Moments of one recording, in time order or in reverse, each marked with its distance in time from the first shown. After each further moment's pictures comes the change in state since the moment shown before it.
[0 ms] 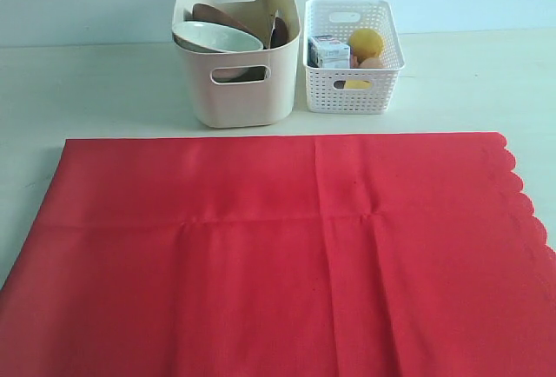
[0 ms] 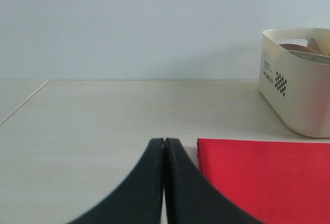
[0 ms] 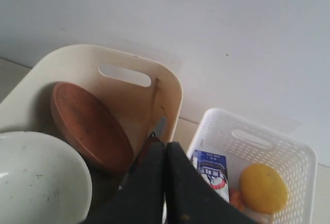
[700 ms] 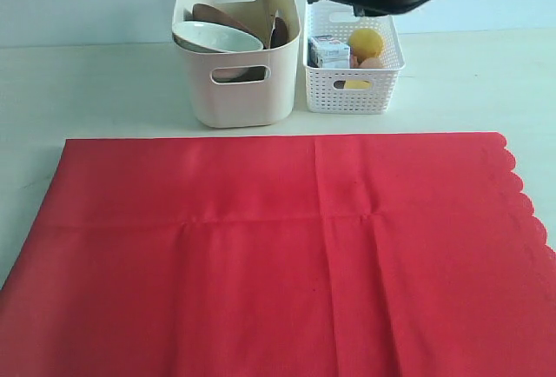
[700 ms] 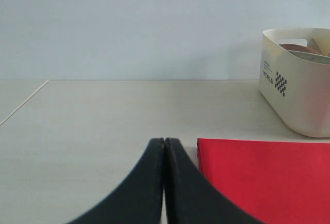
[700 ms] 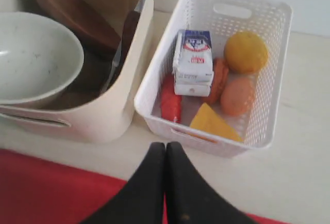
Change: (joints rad) left arm 0.000 0.000 0.000 0.000 0.000 0.000; right arm 0.000 -0.356 0.557 -0.004 -0.010 0.174
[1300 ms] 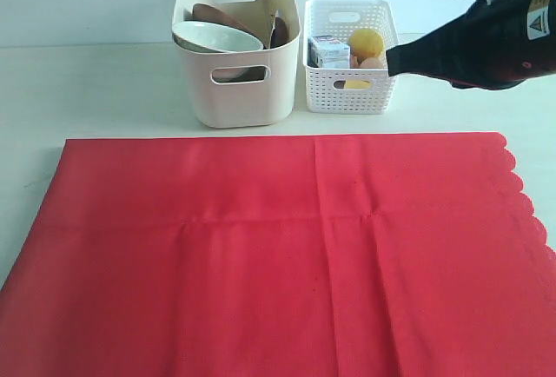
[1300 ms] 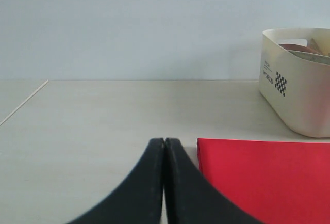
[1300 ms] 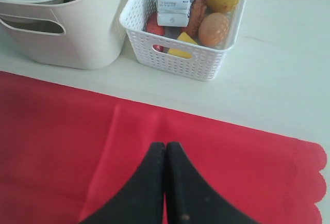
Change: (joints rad) left arm 0.000 0.000 0.000 0.000 0.000 0.000; right arm 0.000 -0.401 0.446 -0.028 -0.055 0.024
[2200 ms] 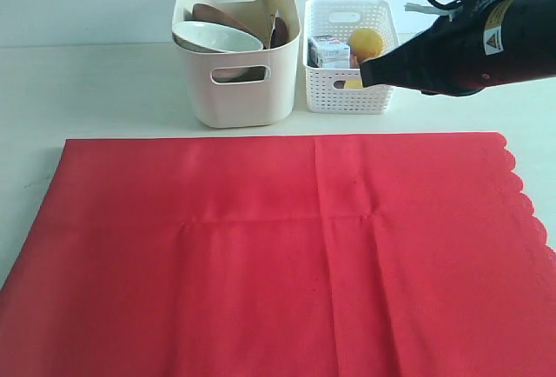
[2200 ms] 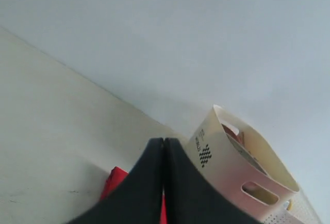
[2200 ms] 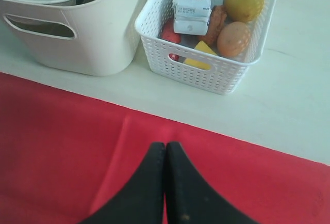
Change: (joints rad) left arm 0.000 0.000 0.000 -0.294 -0.104 -0.330; right arm 0.000 0.105 0.002 -0.025 -0.133 0.002
